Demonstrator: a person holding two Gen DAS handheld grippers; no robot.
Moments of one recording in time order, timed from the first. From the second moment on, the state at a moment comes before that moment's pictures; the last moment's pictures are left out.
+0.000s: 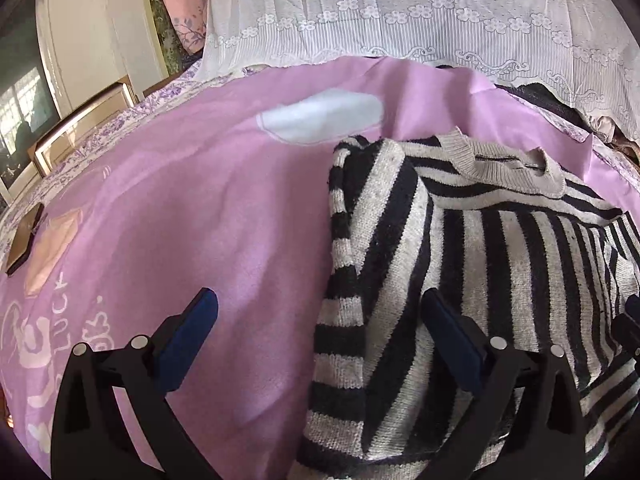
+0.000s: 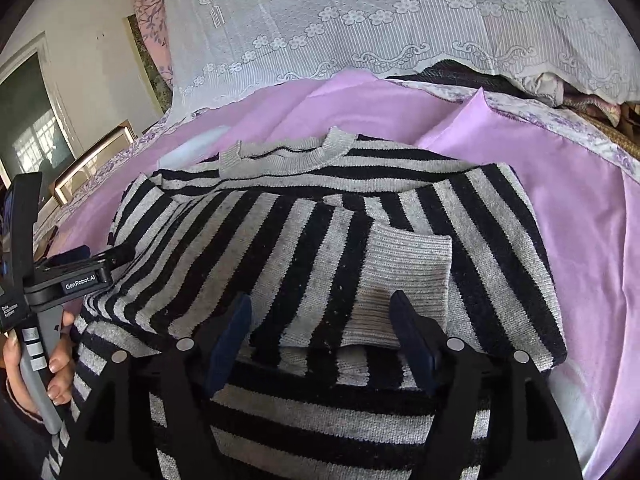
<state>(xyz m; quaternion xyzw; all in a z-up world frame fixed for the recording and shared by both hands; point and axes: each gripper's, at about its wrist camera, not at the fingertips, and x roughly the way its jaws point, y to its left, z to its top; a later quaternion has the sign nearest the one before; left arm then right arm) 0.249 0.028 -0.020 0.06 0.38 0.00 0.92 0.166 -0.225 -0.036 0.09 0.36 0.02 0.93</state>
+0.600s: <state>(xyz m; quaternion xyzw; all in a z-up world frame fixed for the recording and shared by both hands) 0.165 0.046 -0.014 0.07 0.37 -0.01 0.93 0.114 -0.240 -0.045 0.15 0.38 -0.01 0.91</state>
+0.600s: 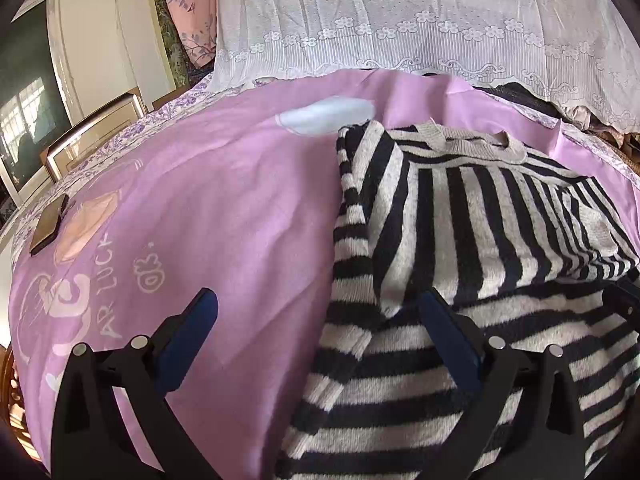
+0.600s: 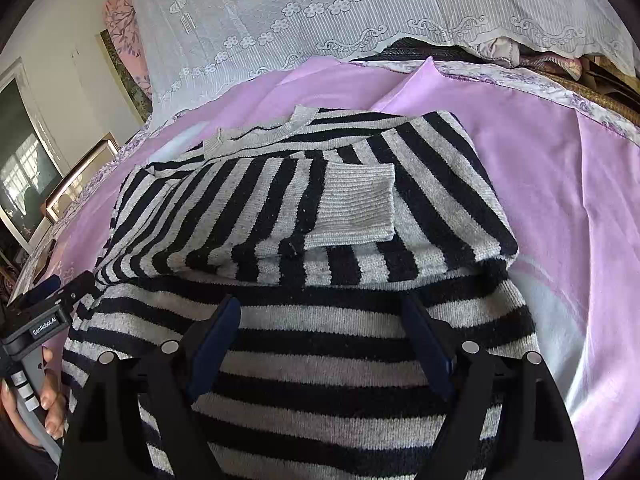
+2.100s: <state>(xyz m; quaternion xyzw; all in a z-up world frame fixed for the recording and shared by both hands) 0.004 0.146 -0.047 -0.18 0.44 -0.31 0.82 -0.108 -0.289 -0.059 0.21 0.37 0.05 0.90</state>
